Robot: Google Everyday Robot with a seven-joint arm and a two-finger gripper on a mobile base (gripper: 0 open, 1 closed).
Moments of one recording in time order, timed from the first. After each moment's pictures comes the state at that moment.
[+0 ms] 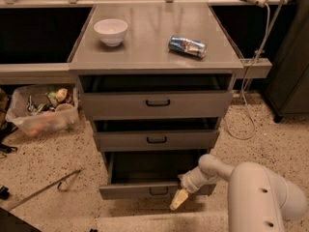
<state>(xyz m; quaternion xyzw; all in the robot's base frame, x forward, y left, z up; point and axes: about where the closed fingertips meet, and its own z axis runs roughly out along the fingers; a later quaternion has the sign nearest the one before) 0.561 -0.117 0.199 -0.51 0.79 0.30 0.14</state>
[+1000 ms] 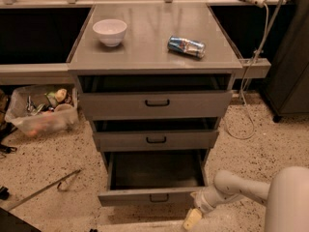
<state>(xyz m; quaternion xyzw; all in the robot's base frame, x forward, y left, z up) 0.460 -0.154 0.243 -0.48 0.82 0.29 0.11</state>
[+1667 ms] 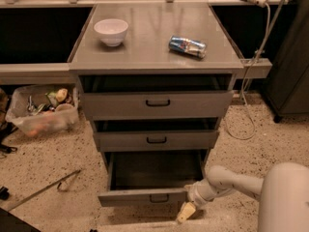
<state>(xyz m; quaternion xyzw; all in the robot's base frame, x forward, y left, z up) 0.486 -0.137 0.245 -0.50 0.81 0.27 0.14</state>
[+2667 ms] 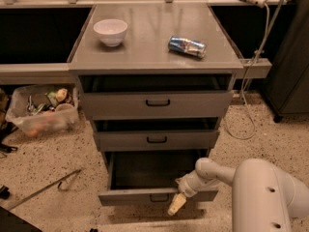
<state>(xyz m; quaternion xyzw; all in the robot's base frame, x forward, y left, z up) 0.540 -0.104 0.207 -0.53 0.79 0.28 0.14</state>
